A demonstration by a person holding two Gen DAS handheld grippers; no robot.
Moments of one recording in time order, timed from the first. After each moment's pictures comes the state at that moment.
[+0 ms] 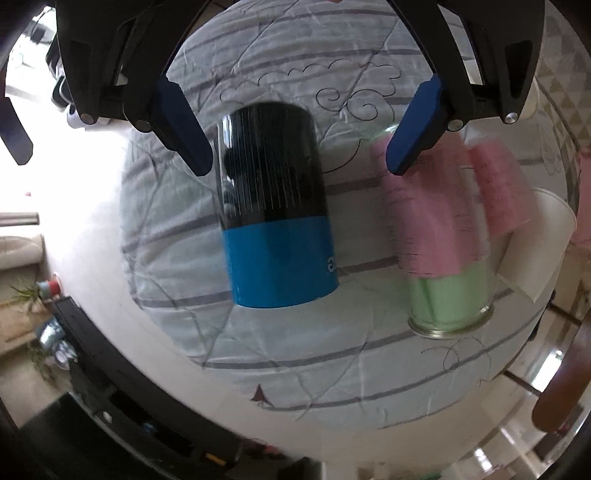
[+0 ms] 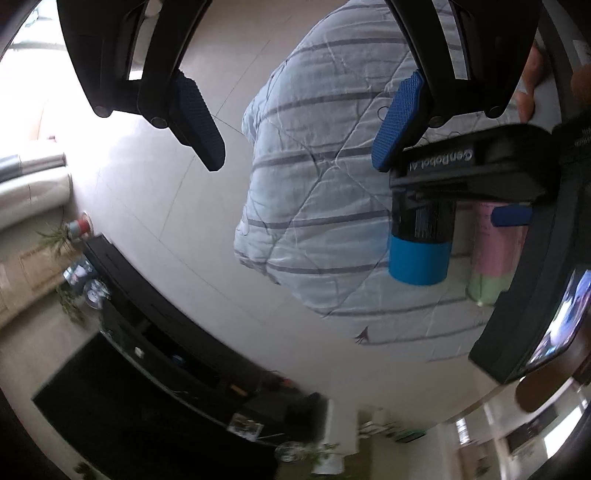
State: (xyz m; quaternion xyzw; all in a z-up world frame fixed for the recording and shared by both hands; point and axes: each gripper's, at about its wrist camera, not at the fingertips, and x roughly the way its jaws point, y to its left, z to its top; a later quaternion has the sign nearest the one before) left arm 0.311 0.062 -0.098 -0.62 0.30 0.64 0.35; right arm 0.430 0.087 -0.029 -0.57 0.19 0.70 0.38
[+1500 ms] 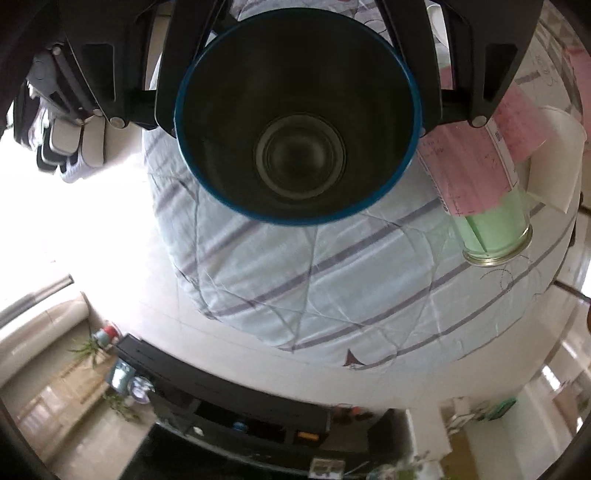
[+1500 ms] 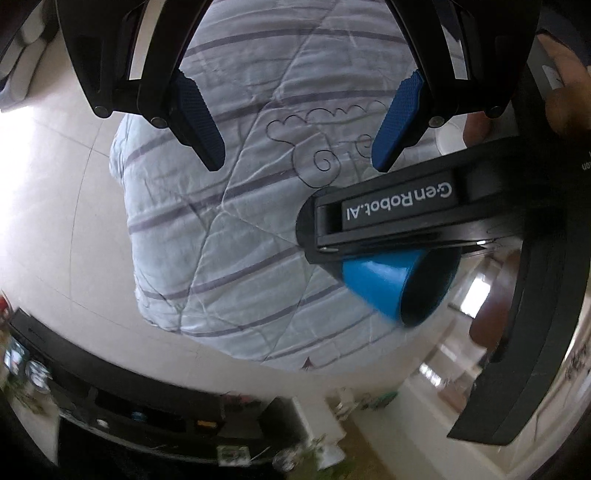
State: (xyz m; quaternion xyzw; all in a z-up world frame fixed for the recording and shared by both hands) left arm 0.331 0.065 -0.087 -0.52 0.33 0.60 0.52; right arm 0.460 0.040 -0.070 -0.43 0.41 0.74 0.30
